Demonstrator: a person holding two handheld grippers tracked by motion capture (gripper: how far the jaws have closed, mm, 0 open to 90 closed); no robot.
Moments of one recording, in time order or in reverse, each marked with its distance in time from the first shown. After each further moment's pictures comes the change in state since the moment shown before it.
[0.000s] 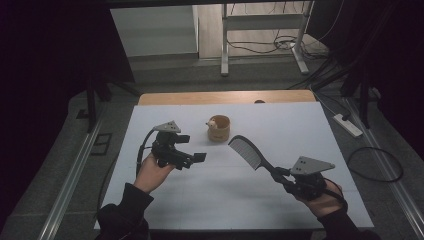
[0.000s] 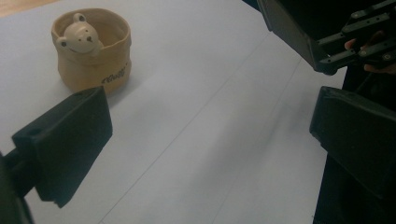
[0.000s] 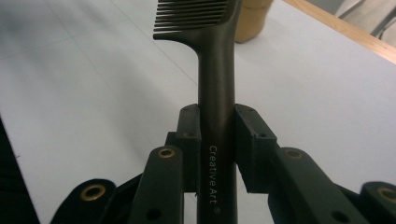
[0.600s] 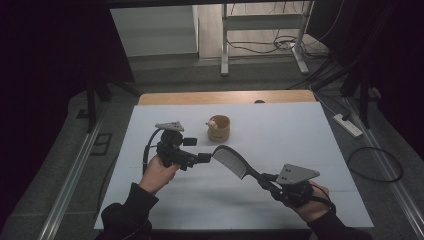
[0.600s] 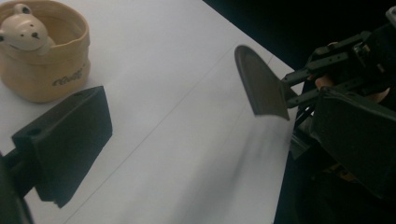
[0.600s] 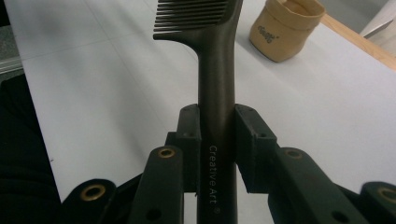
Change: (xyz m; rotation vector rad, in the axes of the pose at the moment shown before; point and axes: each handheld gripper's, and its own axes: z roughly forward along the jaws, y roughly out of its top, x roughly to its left) left arm -0.002 0.004 0.009 -0.023 -0.133 -0.073; right arm 0.029 0.009 0.013 -0.020 0.057 -0.090
